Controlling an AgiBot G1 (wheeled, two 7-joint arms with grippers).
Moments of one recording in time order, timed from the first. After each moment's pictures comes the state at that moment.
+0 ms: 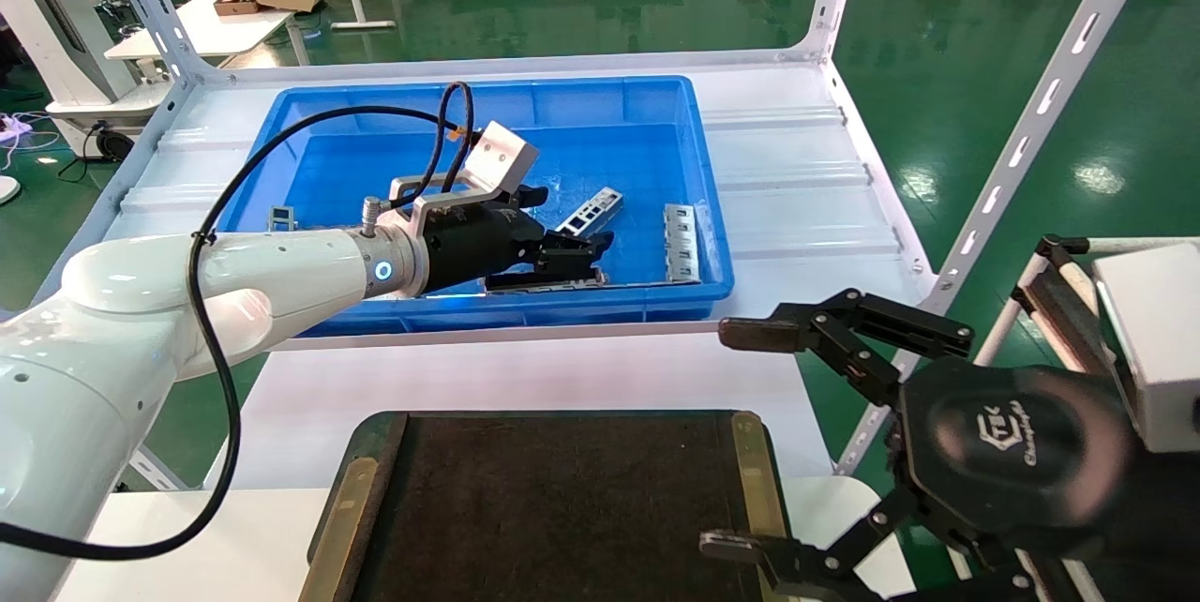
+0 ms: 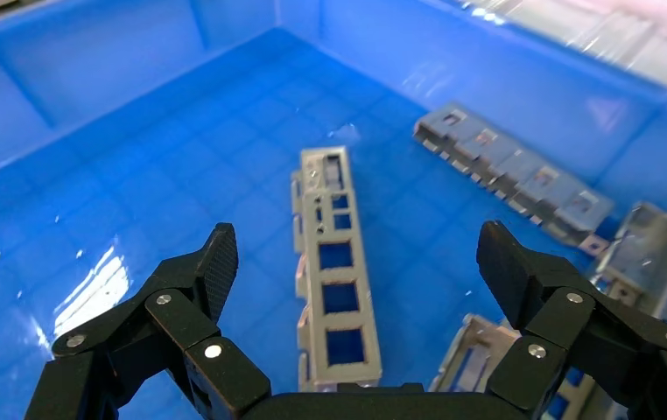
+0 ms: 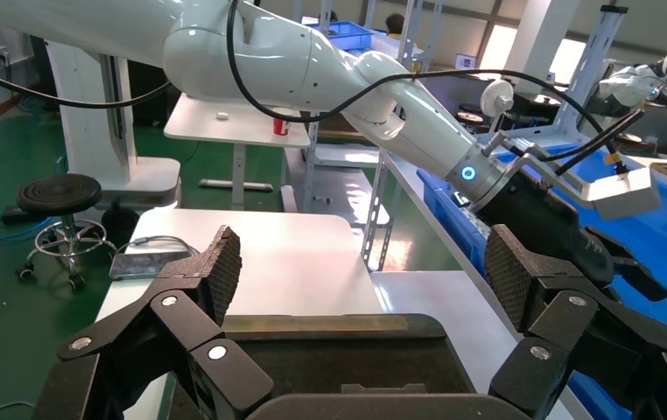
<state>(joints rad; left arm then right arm) -1.62 1.35 0.55 -0.20 1.30 0.80 0.00 1.08 -0.61 -0.28 1.28 -0.73 -1.49 0.19</state>
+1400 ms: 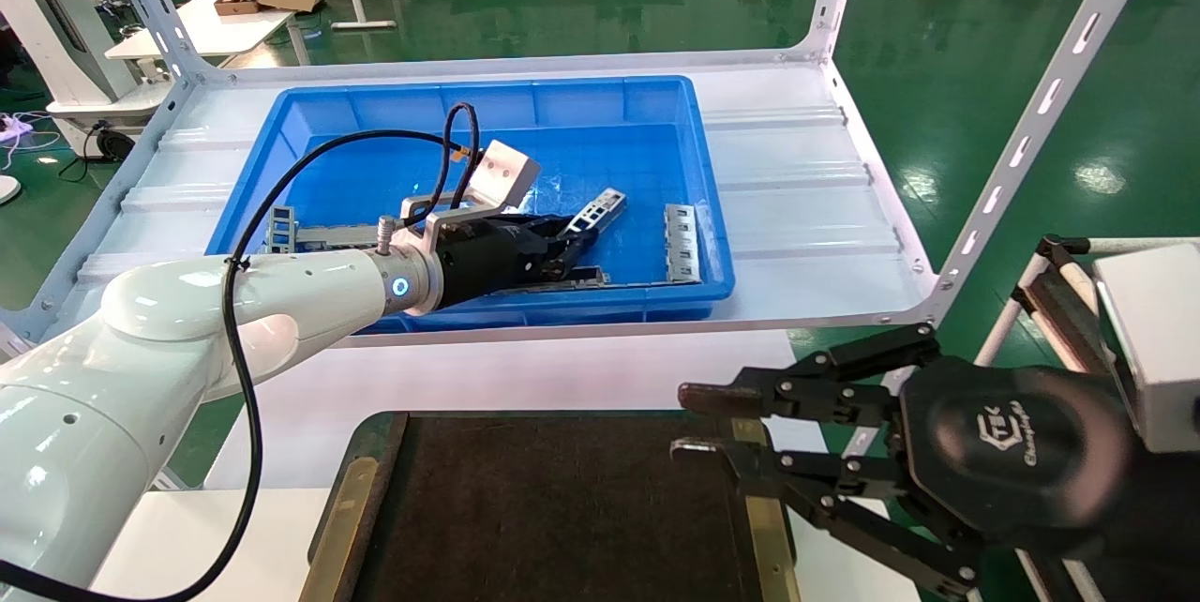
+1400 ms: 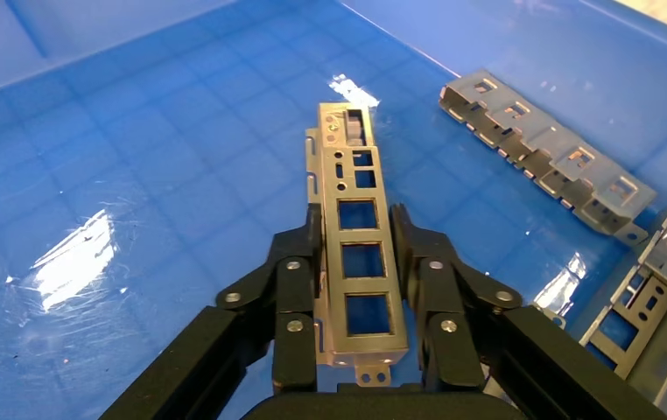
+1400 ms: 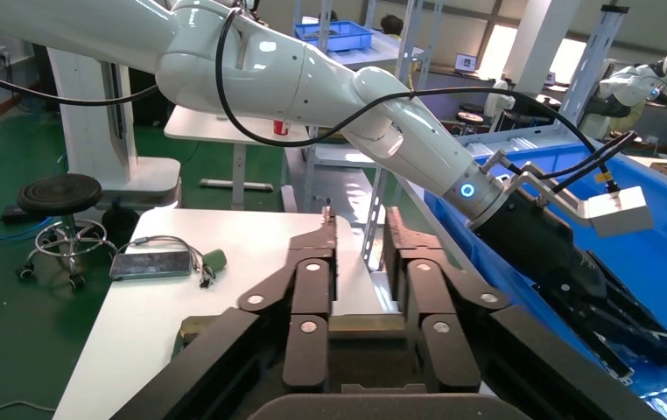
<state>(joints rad) -1.59 1.36 0.76 -0.24 1.15 0.67 -0.13 1.08 -0.61 -0.29 1.28 -0.73 -1.49 0.18</state>
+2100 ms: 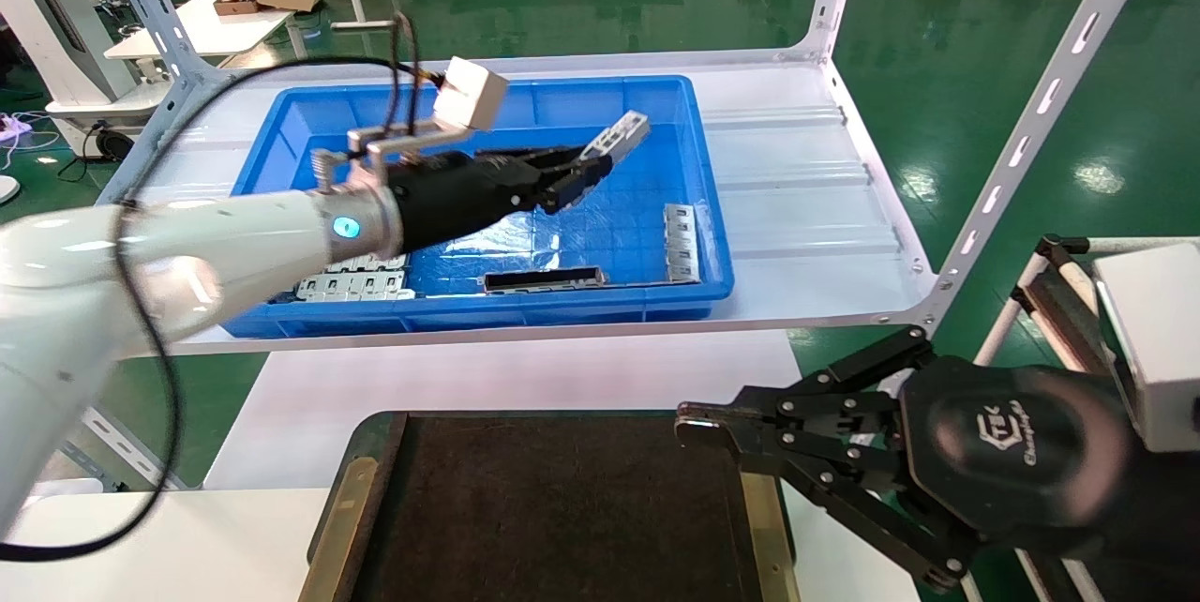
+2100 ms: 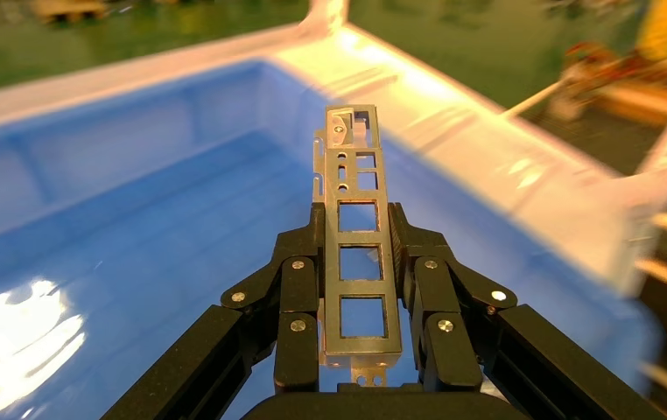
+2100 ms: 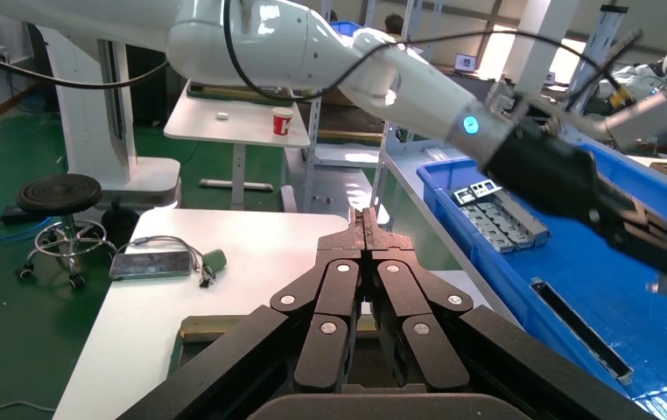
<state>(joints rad) -1.67 1.28 0.72 -0.22 0.98 0.95 -0.07 1.08 -0.61 -0.29 1.28 -0.72 -1.49 0.18</state>
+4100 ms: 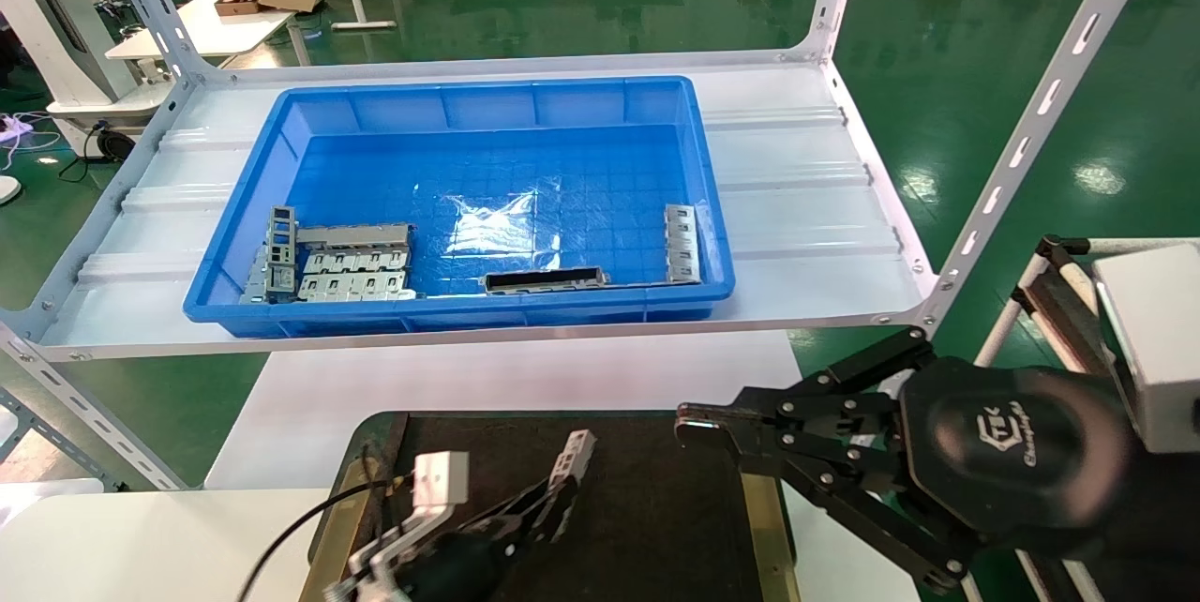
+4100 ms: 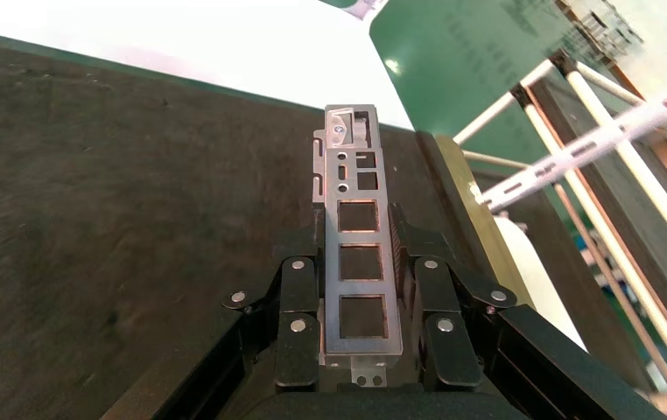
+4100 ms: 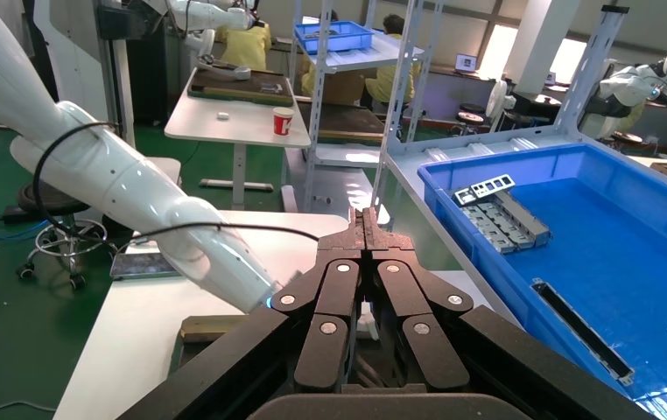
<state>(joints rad) -0.76 1.08 0.82 -1.10 0.91 0.17 -0.57 1.08 -0.61 -0.29 1.28 -0.72 -1.49 0.18</state>
